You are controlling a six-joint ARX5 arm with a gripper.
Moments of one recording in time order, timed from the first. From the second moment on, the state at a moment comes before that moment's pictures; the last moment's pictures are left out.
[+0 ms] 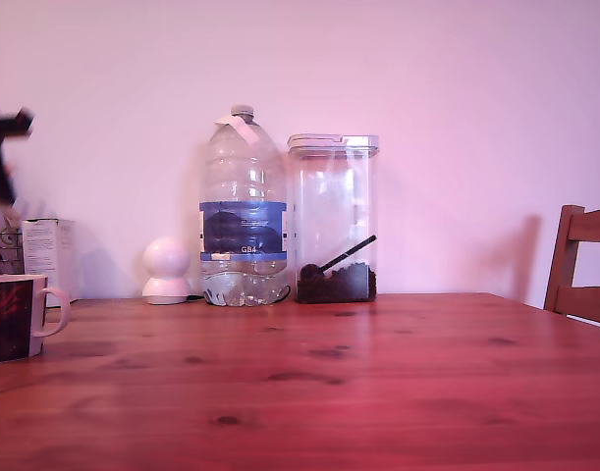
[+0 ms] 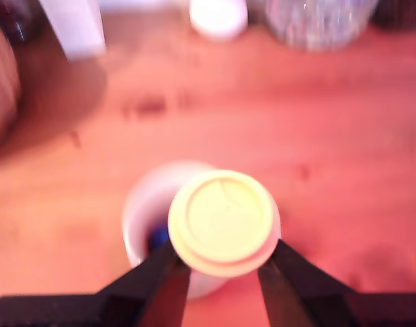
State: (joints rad) arm -0.02 1.29 0.80 -0.07 0.08 -0.03
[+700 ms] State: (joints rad) arm 0.03 1.59 1.19 -0.43 0.02 -0.05
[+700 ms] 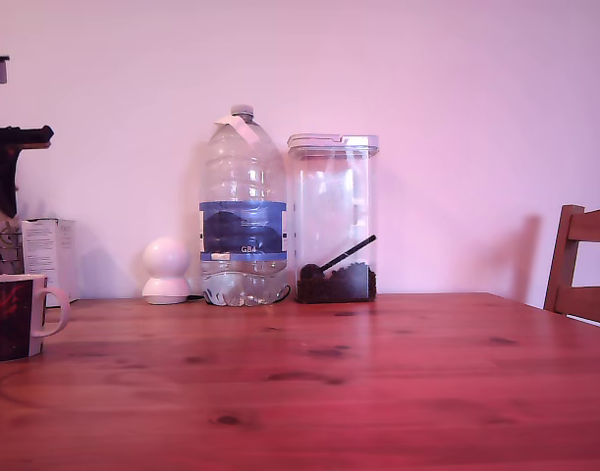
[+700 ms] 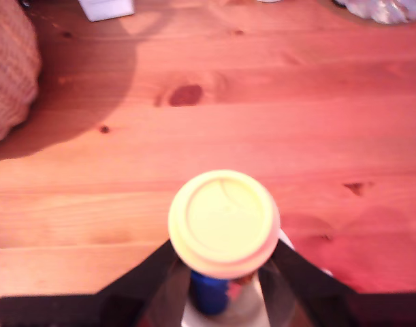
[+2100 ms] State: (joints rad) arm 0.03 1.69 1.19 -0.49 0.15 -0.01
